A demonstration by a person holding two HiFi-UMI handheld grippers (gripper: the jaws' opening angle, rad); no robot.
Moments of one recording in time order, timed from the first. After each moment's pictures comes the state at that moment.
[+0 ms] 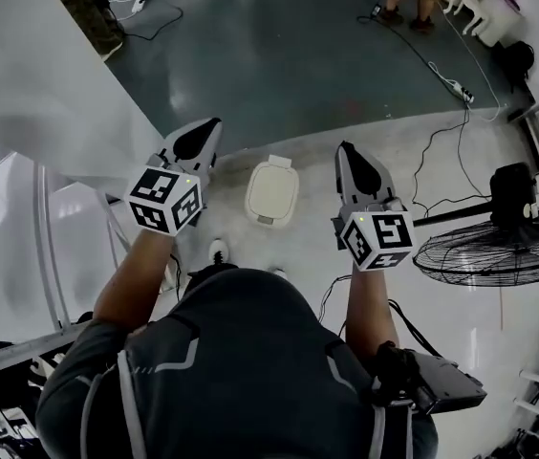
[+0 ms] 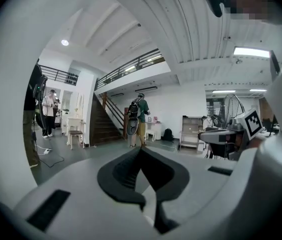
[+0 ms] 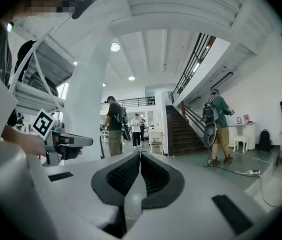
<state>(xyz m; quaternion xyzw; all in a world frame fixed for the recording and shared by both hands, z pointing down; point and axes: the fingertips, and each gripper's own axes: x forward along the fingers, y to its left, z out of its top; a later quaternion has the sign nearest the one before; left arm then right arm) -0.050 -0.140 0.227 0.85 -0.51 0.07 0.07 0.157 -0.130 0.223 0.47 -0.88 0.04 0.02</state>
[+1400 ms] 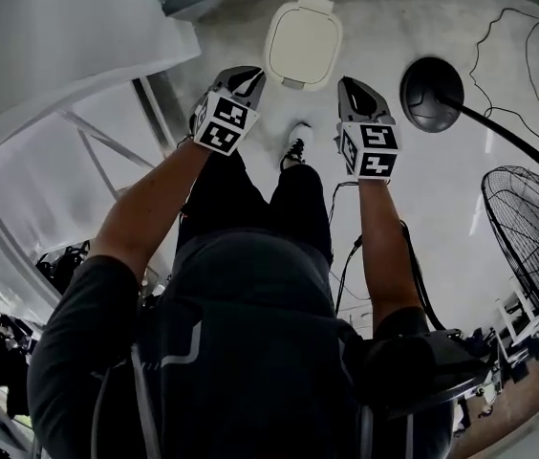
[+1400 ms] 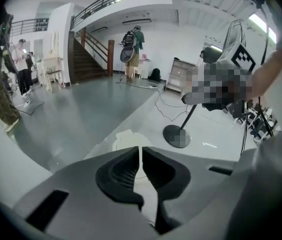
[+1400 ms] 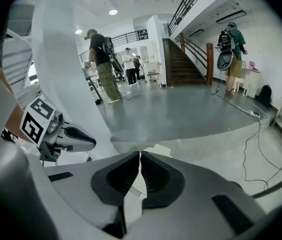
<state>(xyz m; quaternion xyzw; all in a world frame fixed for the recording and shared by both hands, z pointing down) -0.051 -0.137 0.720 0.82 -0.38 0.35 0.24 0.099 -0.163 0.668 0.42 -0.81 0.27 0.31</state>
